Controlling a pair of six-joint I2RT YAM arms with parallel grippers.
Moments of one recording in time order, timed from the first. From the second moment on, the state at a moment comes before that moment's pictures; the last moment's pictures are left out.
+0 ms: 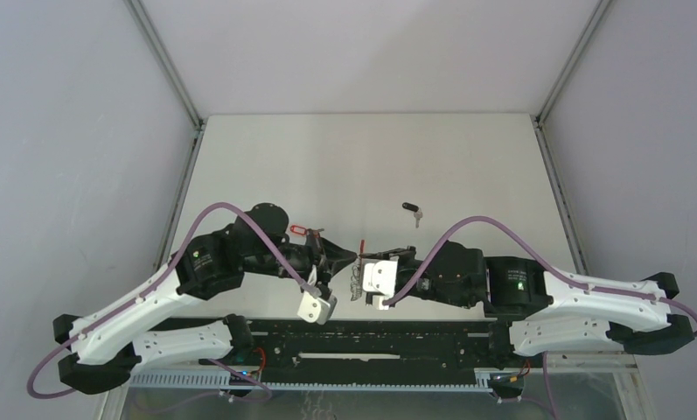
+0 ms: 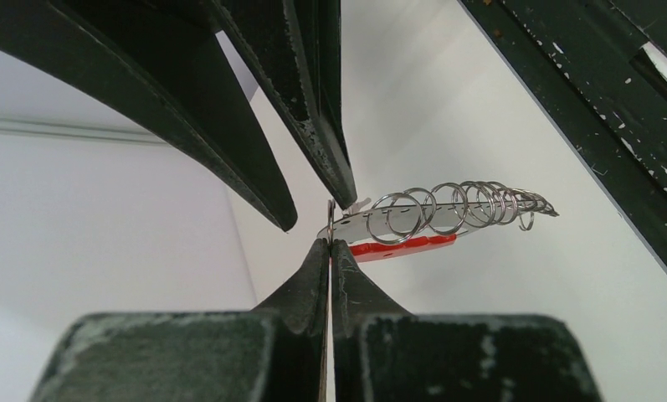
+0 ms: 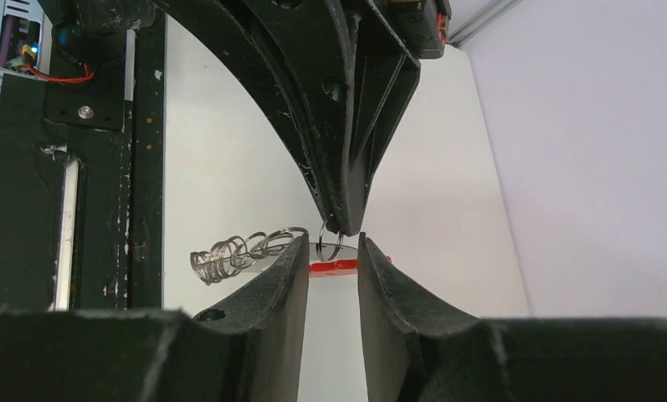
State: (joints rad) left arm -1.06 0.89 1.15 -0.72 0.45 1.23; right arm 1.46 0.98 1.14 -0.44 0.23 -0.54
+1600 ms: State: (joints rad) left arm -0.87 0.85 1.17 -0.38 0.71 0.32; right arm 1.22 0.71 0.84 0.13 -0.14 -0.15
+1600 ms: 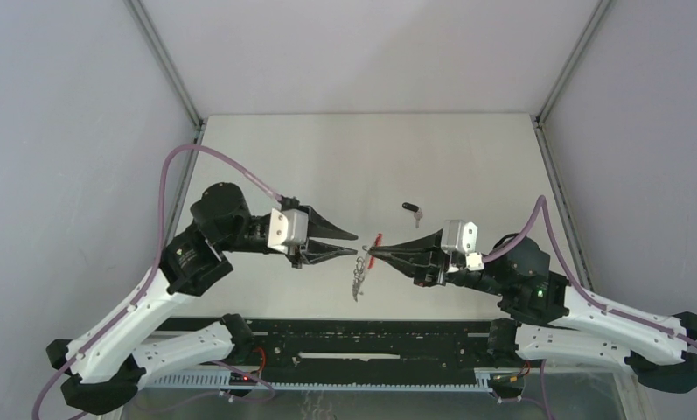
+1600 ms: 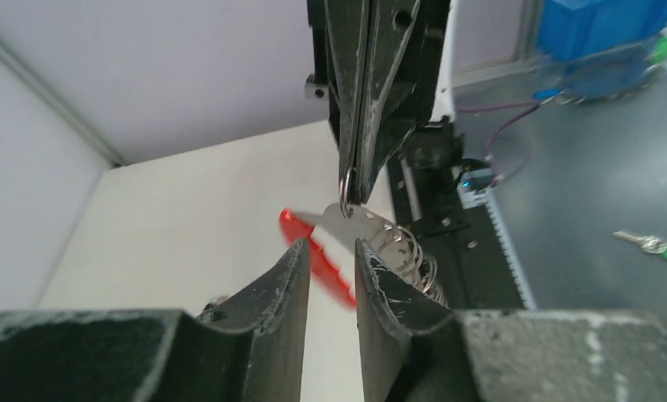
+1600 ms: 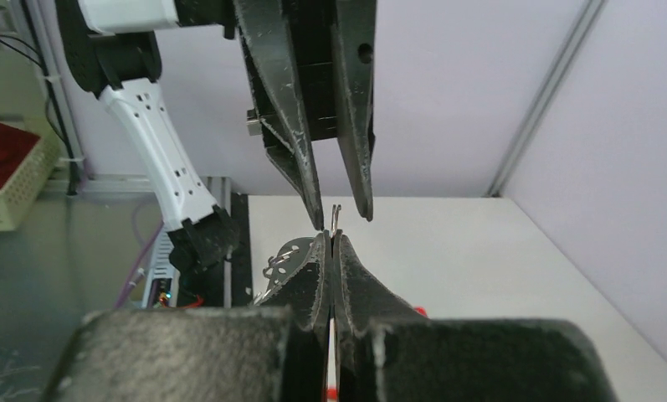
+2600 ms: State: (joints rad) left arm -0.81 0.87 1.10 -0.14 0.92 0.00; right arm 1.19 0.73 0.78 0.34 -0.22 -0.02
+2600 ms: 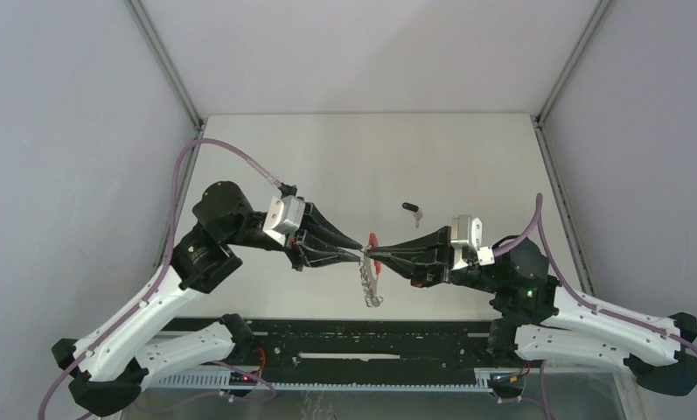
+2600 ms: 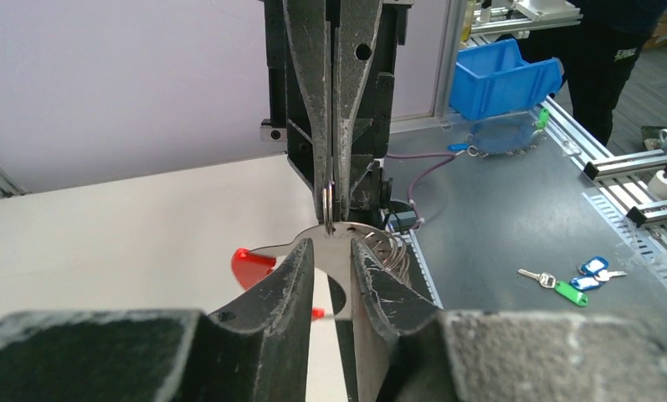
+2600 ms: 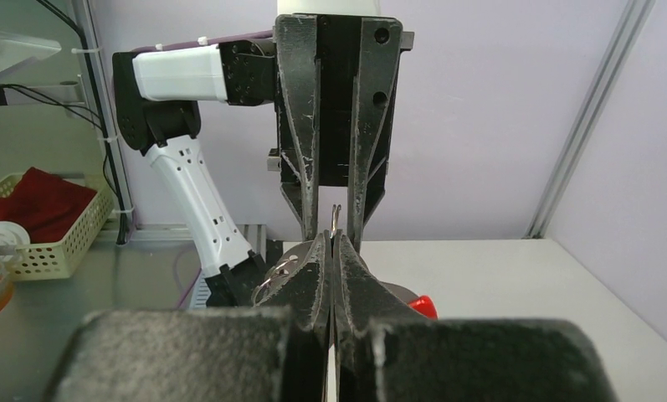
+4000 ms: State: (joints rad) left arm -0.81 0.88 1.10 -0.42 0.88 0.44; right arm 1.15 0.77 1.01 -0.10 -0.27 -0.21
